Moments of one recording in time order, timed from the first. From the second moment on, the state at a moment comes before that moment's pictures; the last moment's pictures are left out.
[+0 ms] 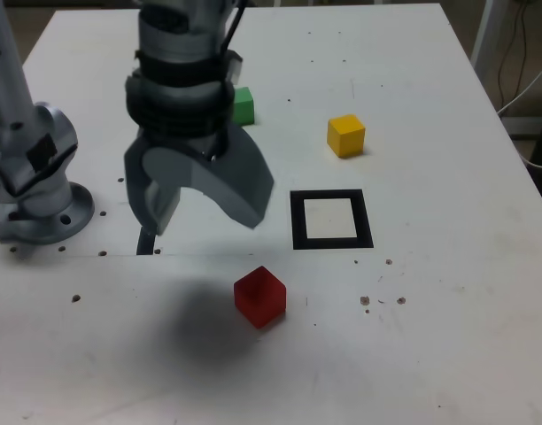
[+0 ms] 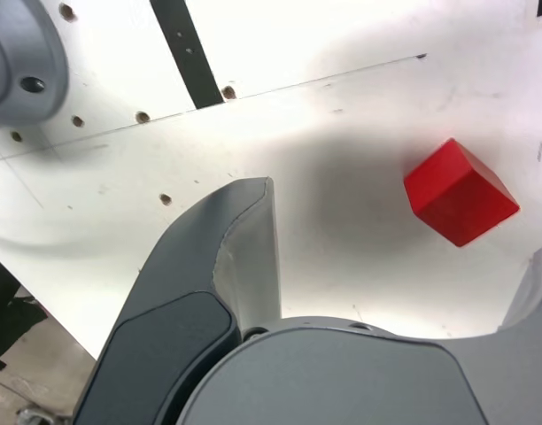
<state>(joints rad) -0.48 1.69 -1.27 1.28 -0.07 -0.24</state>
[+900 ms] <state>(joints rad) -0.56 1.86 -1.41 1.28 -0.04 -0.26</state>
